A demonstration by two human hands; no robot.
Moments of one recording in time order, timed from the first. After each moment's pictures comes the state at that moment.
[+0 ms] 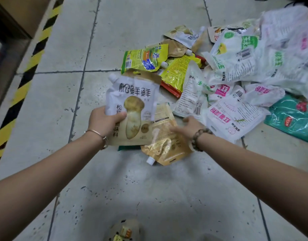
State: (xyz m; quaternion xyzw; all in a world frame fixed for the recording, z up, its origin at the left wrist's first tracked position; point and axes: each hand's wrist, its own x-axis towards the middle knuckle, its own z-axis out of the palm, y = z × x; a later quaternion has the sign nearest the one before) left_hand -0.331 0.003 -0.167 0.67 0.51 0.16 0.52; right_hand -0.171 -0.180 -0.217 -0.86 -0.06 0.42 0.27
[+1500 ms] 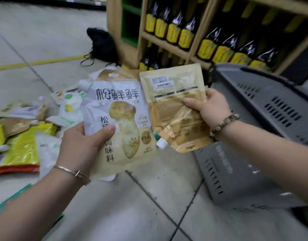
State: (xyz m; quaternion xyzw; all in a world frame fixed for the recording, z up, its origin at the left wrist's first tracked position) left_hand -0.192 -0.221 -0.035 0.63 0.10 0.07 0.77; right_hand -0.142 -0.472 0.030 -0.85 0.10 -0.13 0.50
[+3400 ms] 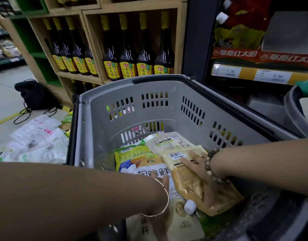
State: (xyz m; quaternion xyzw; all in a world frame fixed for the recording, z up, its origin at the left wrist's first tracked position) left_hand -0.177 -0.668 -0.063 0.87 -0.28 -0.31 -0.25; right_hand -0.180 -0.846 -0.037 -0.89 0.00 0.43 -0.16
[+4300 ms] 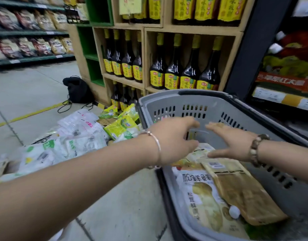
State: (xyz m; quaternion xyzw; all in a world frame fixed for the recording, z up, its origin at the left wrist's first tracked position) left_hand -0.152 -0.561 0.108 0.90 -0.38 -0.02 0.22; right_hand -0.161 -0.780 0.068 -1.00 -0.04 0.09 -0.03
